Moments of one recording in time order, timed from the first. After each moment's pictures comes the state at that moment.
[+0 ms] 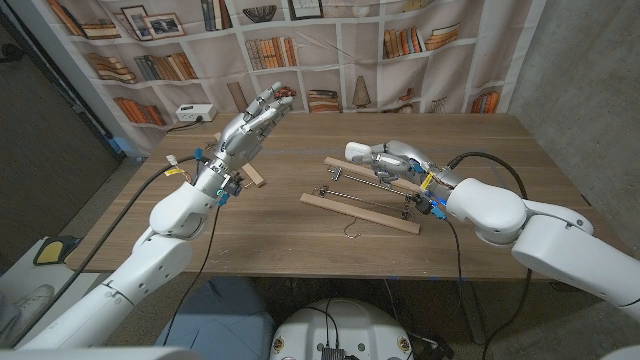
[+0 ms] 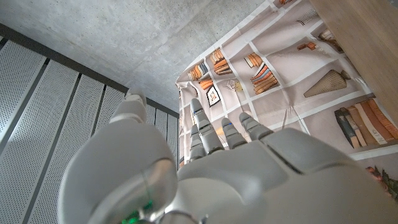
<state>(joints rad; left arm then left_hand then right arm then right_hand) 1.18 0.74 0.21 -1.85 -0.72 -0.55 -0.28 0.78 0.06 0.32 -0.15 0.20 0.10 -0.10 0.20 0.18 0.49 -0.15 0.22 0.27 0.06 -0.06 0.19 0.17 0.06 0.02 0.19 0.17 -1.18 -1.02 -0.31 -2.46 0.42 -0.36 -0.16 0.69 0.13 0.67 -0.15 0.18 0.79 -0.01 0.18 0.22 1.30 -0.20 1.38 1.08 1.32 -0.21 1.53 1.23 1.00 -0.15 1.55 0.71</state>
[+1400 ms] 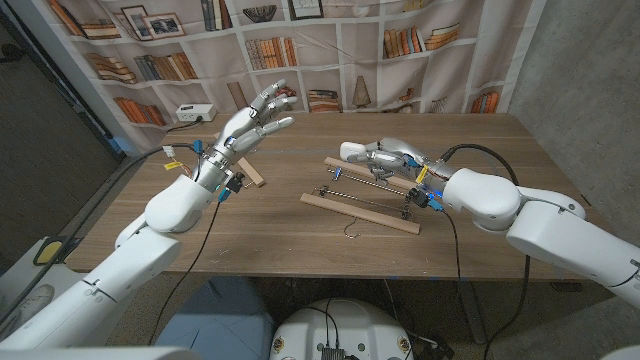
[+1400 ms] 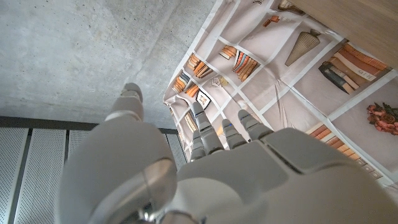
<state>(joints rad) 1.22 0.79 0.15 -1.95 -0.33 -0.47 -0.02 0.78 0.00 0.29 -0.15 0.18 0.02 -0.09 0.18 0.18 0.43 -0.15 0.20 0.27 0.02 -0.04 0.18 0.17 0.06 0.03 0.19 0.17 -1.08 -1.03 -0.37 -2.42 0.44 -0.38 -0.09 0.69 0.13 0.67 -0.15 0.18 0.79 -0.01 0.18 0.22 1.30 -0.20 1.38 1.08 1.32 -0.21 1.53 1.23 1.00 -0.15 1.55 0.70</state>
